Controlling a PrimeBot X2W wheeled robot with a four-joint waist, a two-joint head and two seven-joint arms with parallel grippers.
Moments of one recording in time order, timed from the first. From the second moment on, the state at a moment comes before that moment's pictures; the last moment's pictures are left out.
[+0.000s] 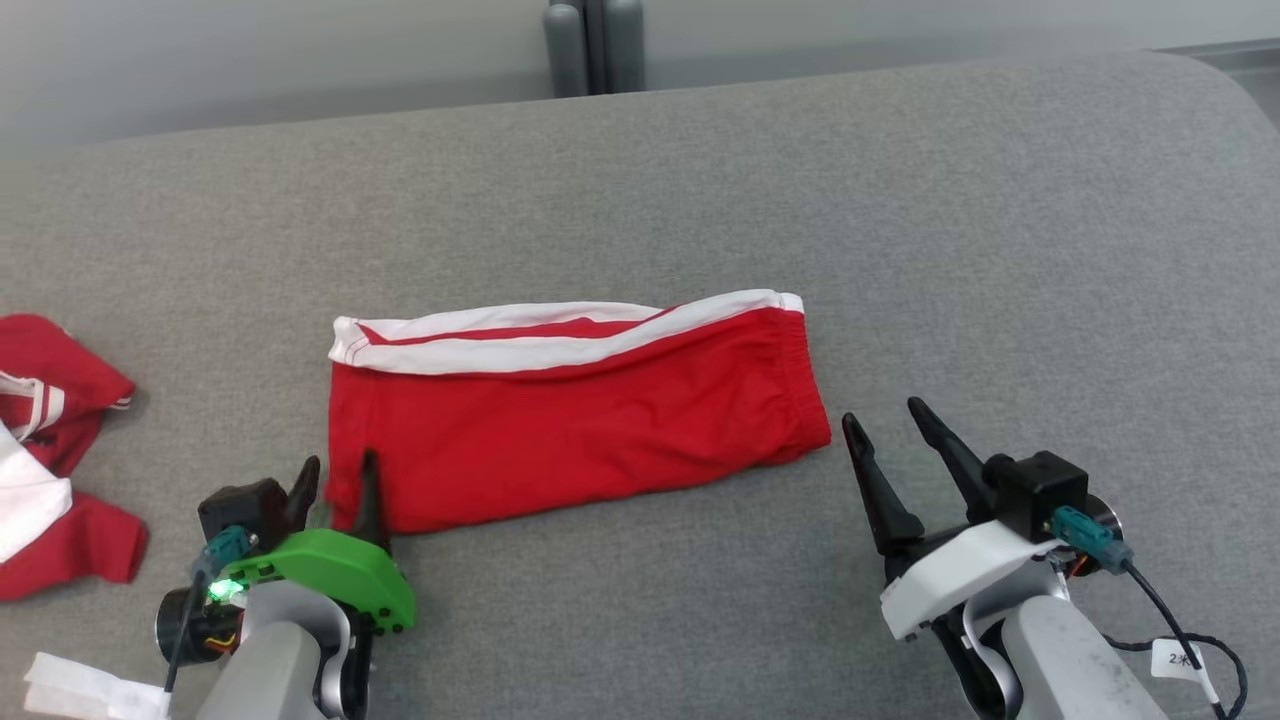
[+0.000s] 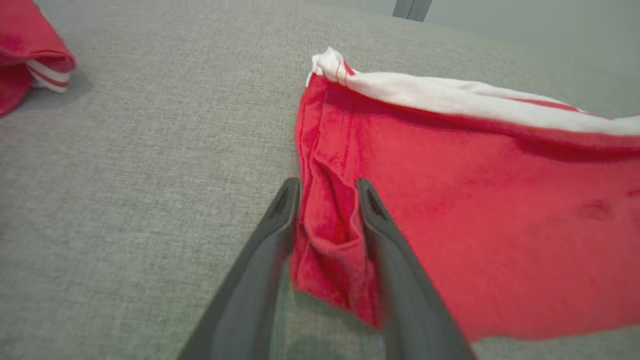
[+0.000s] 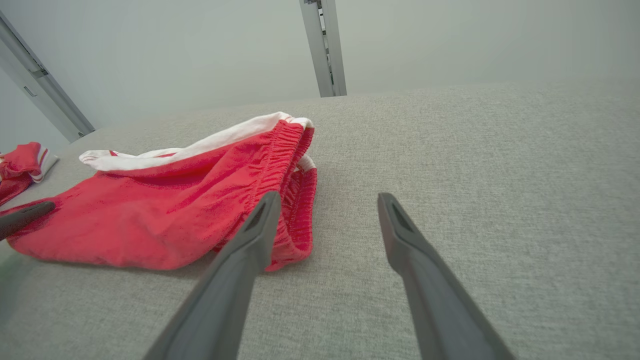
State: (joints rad) left arm -0.38 0.17 -0.30 0.78 -0.55 -0.02 -0.26; right arm -0.24 -0.05 0.18 0.37 0.25 0.13 -0.26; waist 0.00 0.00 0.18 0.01
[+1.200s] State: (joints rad) left arm -0.33 0.06 -0.13 0.64 -0.30 -0.11 -0.26; right arm -0.45 -0.04 0.18 0.74 0.30 0.13 -0.27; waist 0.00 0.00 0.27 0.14
